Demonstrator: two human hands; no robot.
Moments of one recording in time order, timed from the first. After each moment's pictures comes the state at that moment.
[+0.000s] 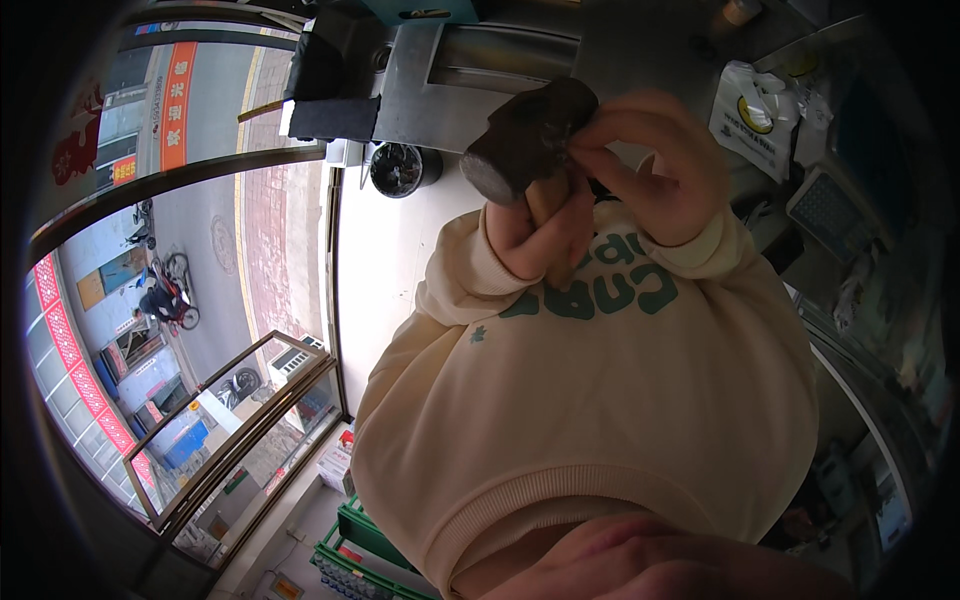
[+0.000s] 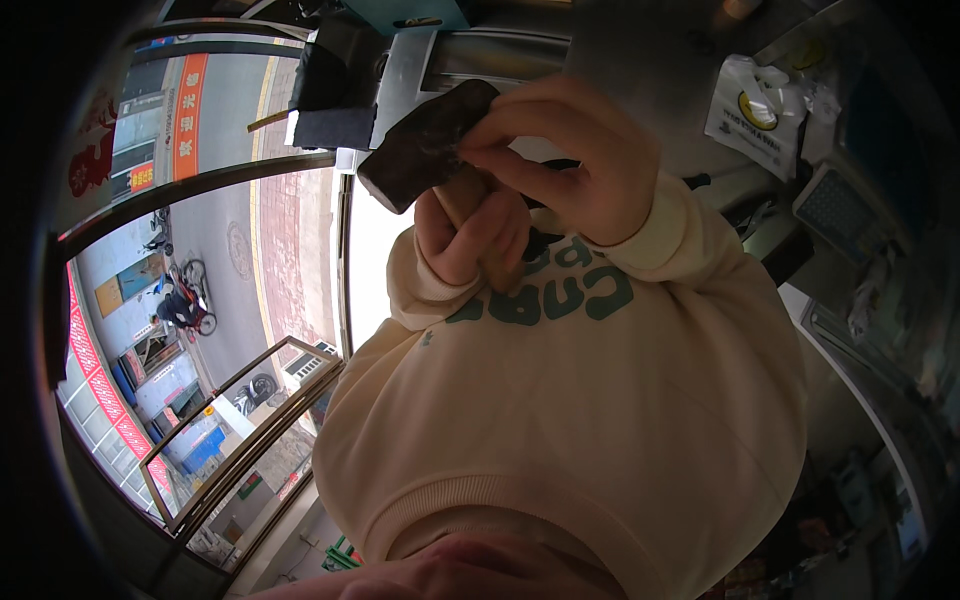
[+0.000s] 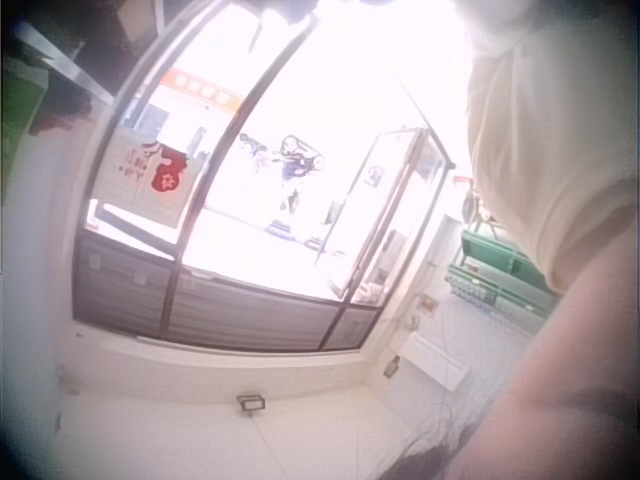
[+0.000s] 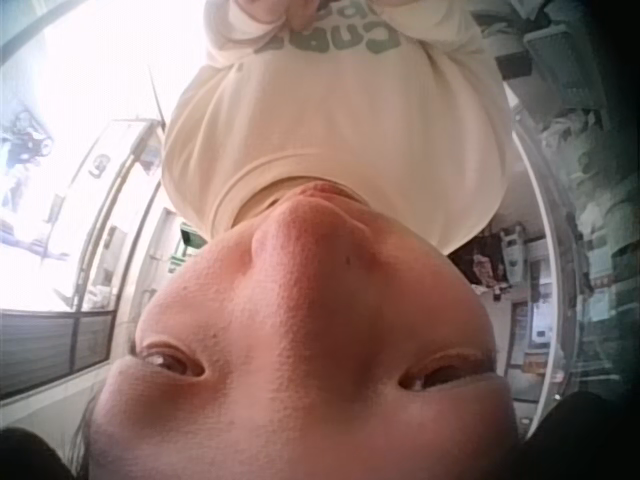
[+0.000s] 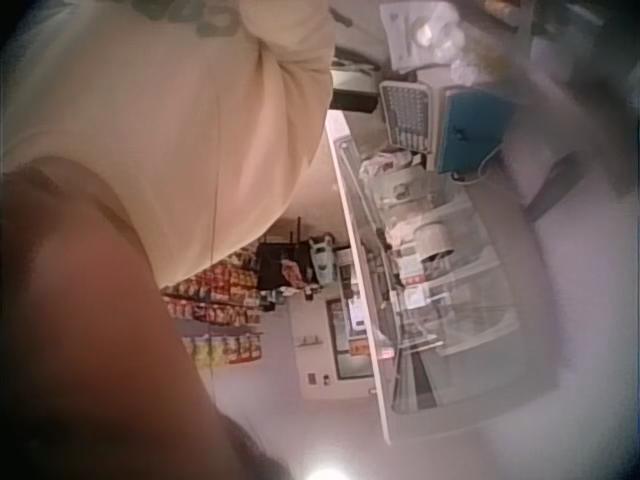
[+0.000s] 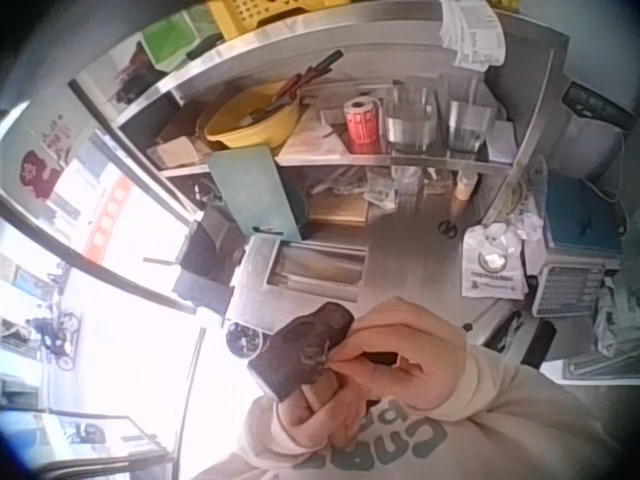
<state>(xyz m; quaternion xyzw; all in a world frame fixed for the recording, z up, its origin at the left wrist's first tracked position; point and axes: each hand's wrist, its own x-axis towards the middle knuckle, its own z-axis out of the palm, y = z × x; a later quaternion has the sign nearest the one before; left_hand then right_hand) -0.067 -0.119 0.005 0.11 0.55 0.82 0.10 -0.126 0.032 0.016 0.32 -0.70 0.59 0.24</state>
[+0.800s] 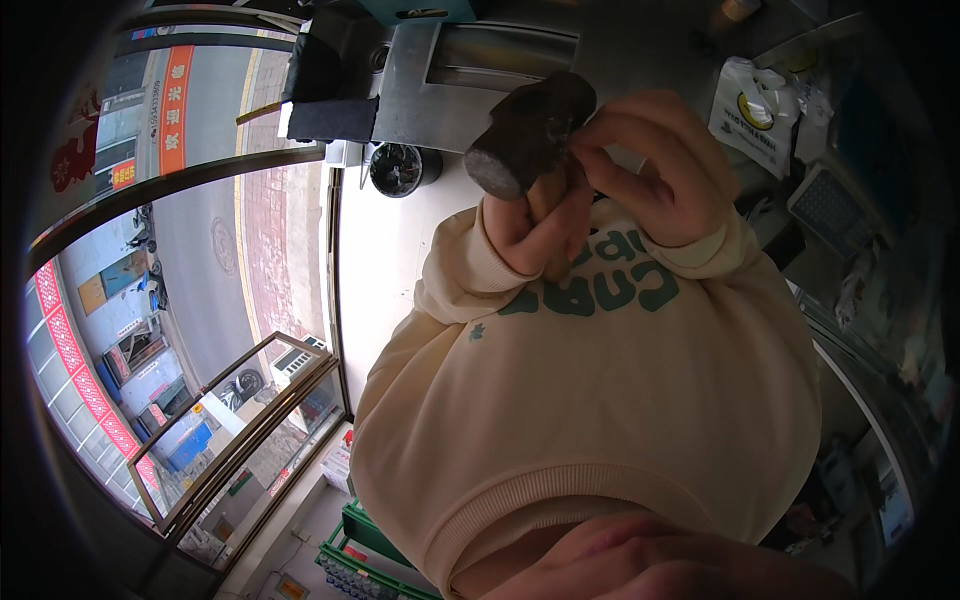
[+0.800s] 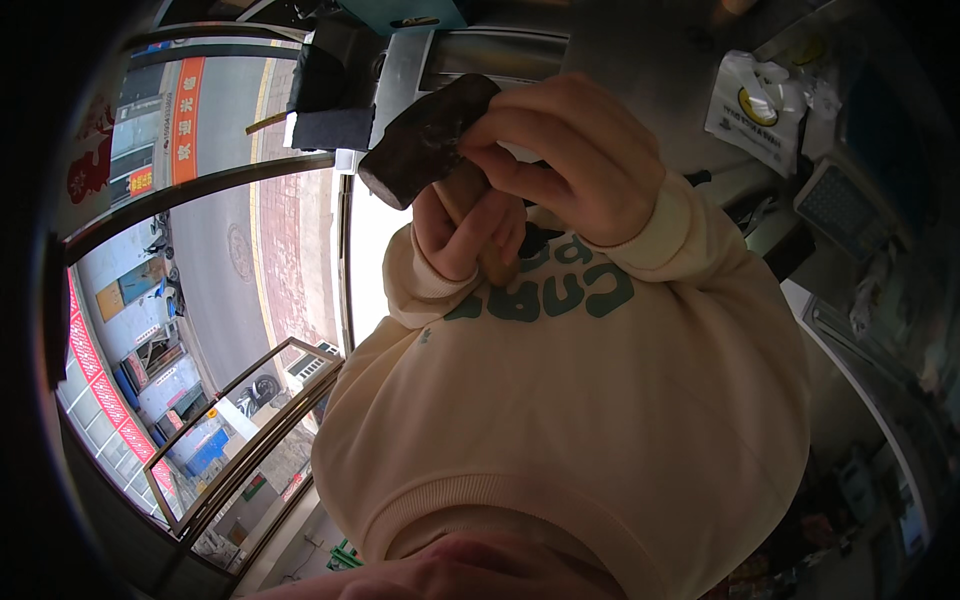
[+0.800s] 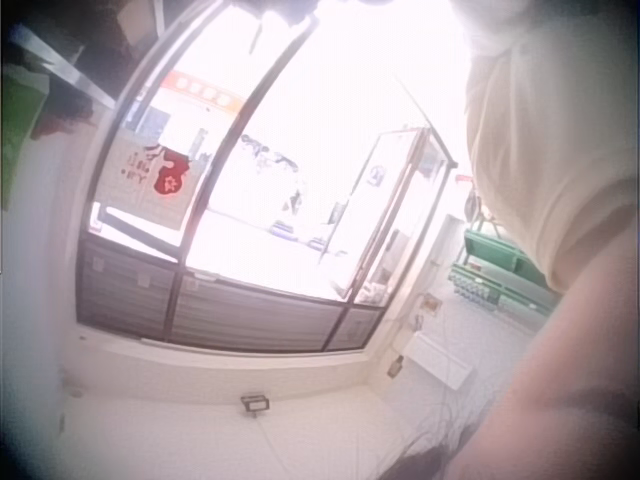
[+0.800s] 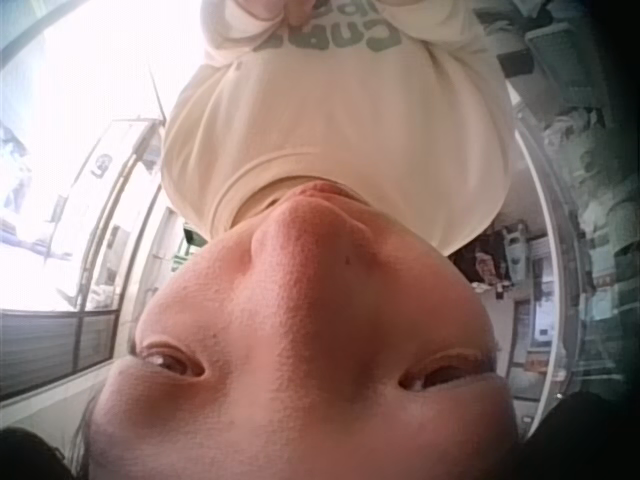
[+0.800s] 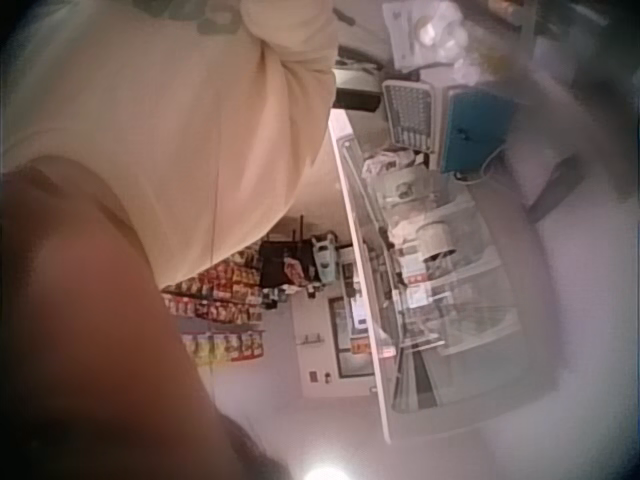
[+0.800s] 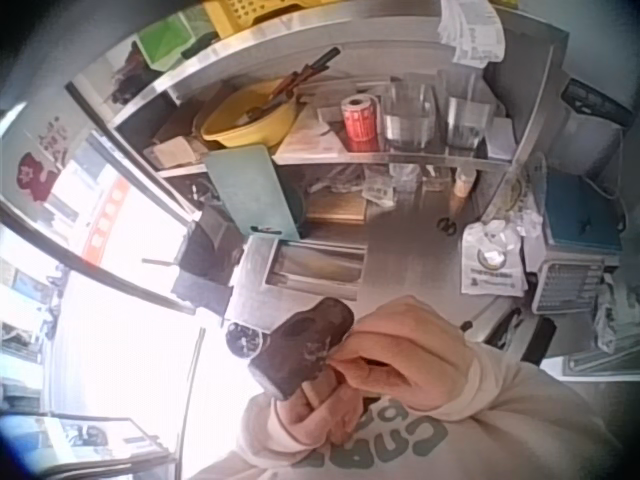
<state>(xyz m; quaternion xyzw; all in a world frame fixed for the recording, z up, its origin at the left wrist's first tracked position) -0.072 -0.124 0.007 0.11 0.58 0.80 0.11 -0.132 0.030 0.015 0.36 -0.69 0.52 0.34</state>
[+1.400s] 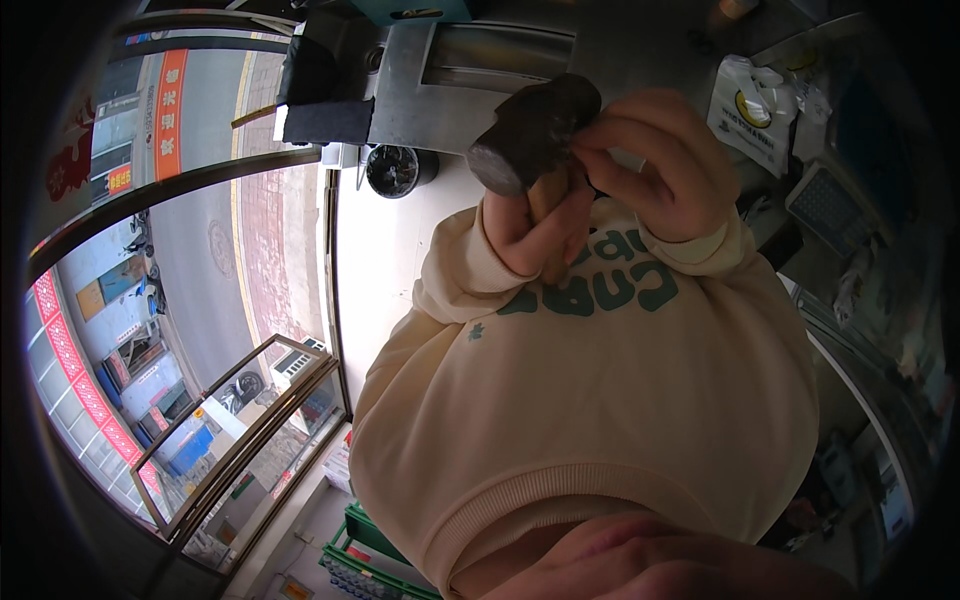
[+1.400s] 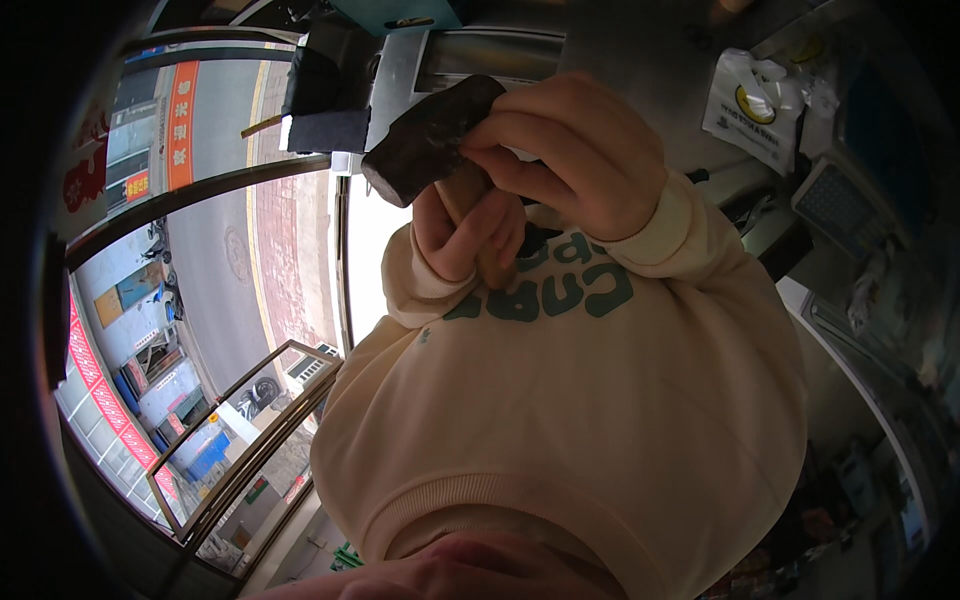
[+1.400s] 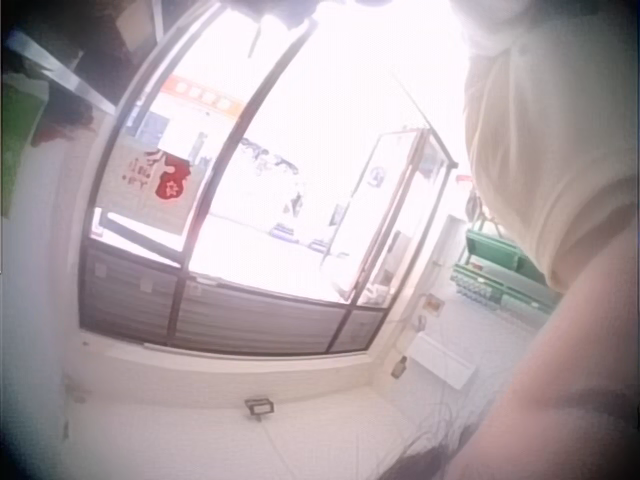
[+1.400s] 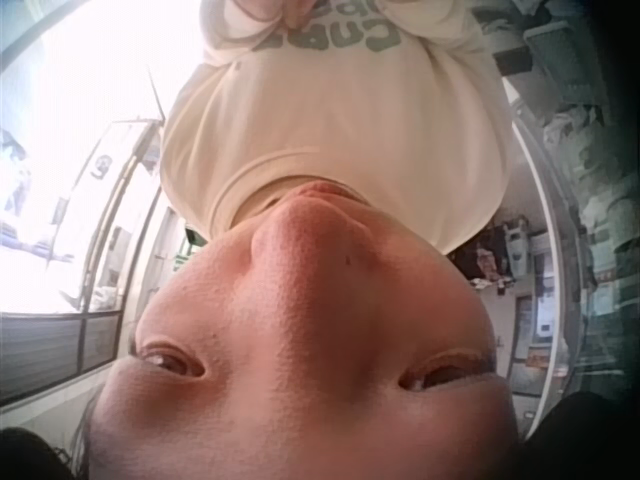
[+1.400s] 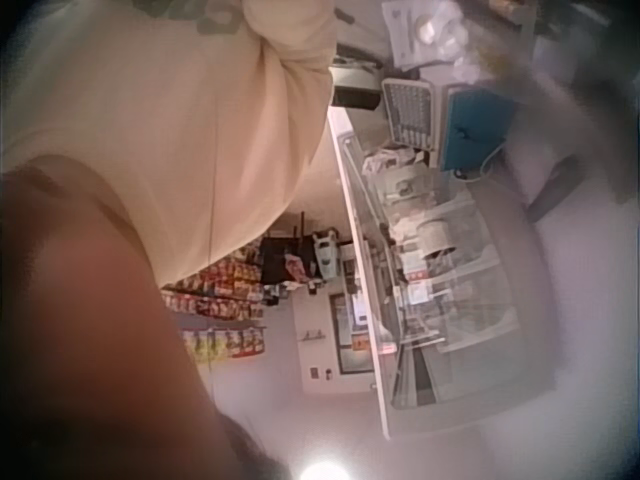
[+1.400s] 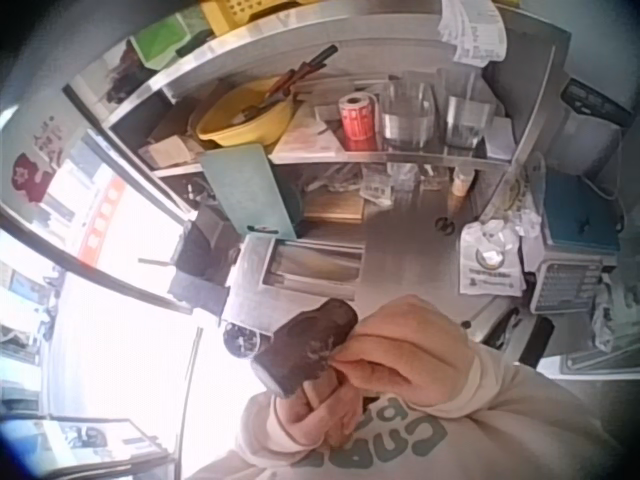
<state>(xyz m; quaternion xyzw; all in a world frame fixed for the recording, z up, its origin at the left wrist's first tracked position) -0.077 -0.123 0.005 0.10 0.54 0.83 0.12 -0.141 0.034 0.011 0.38 -0.70 0.50 0.34</state>
